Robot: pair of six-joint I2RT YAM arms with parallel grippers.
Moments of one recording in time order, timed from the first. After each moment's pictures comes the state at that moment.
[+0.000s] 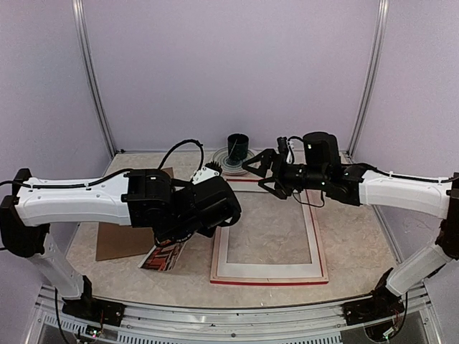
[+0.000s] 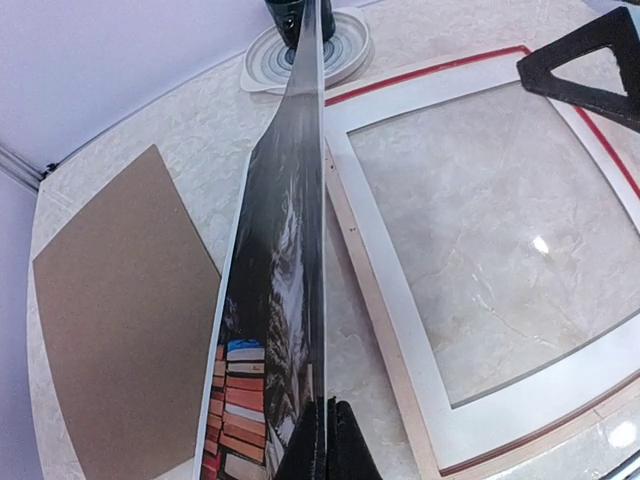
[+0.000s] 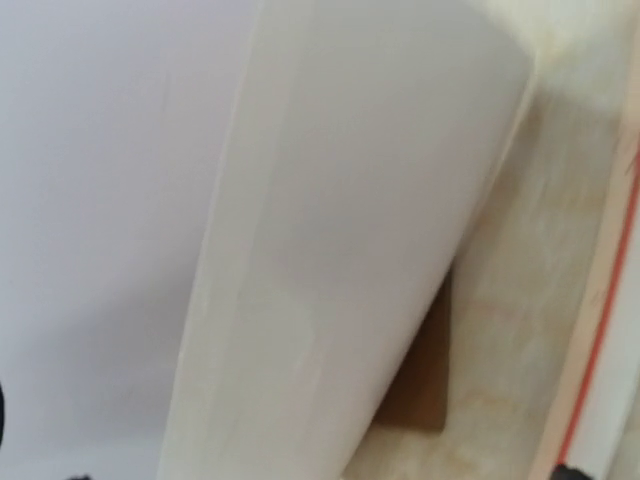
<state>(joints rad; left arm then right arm) -1.32 1.65 1.48 -0.97 -0.81 -0.72 0.75 1.48 1.04 0.11 -0.32 1.01</state>
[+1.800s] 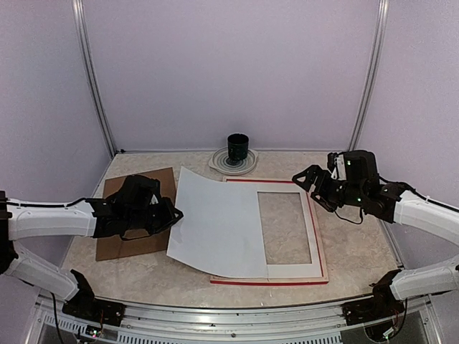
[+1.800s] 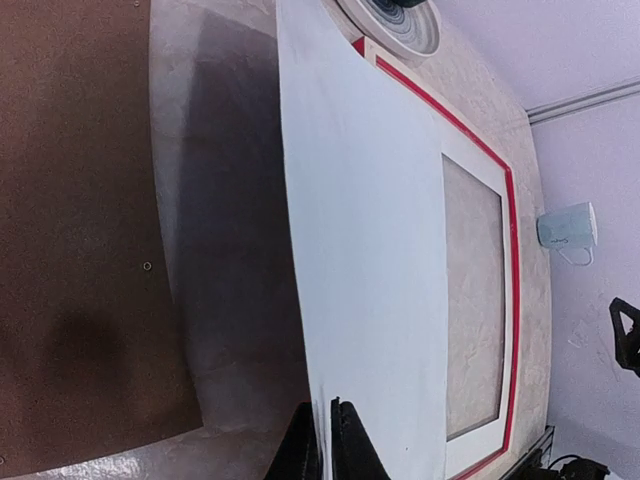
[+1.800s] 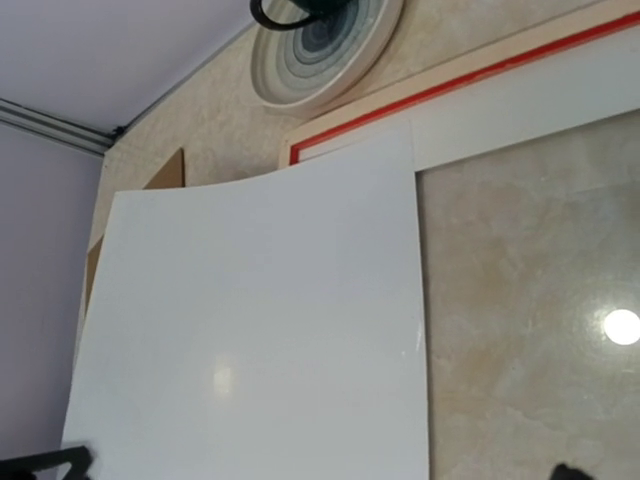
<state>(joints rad) -0.75 1.28 0.67 -0.04 -0.08 -1.00 0.53 1.11 0.75 -0.12 -0.12 0.89</state>
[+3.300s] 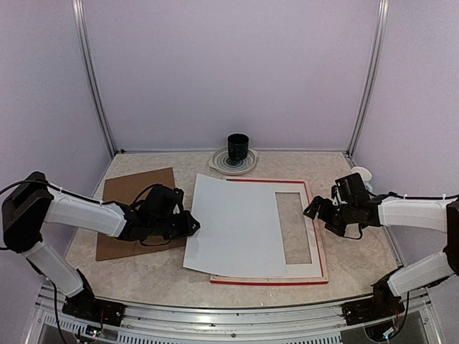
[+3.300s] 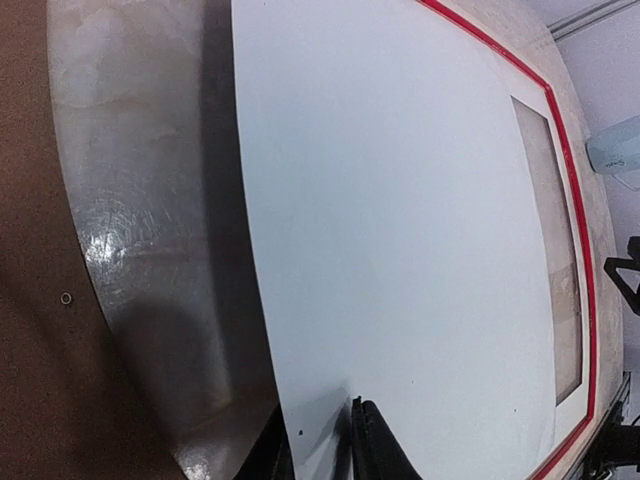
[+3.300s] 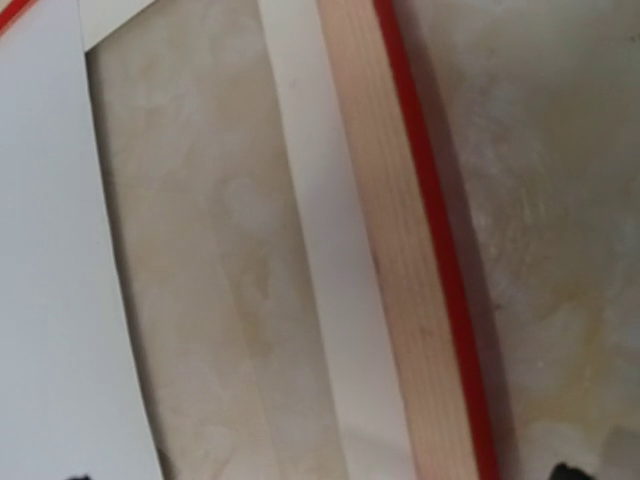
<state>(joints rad) -0.80 1.57 0.70 0.14 -0.06 -0.82 0.38 1.30 0.60 -0.16 -0.09 0.80</state>
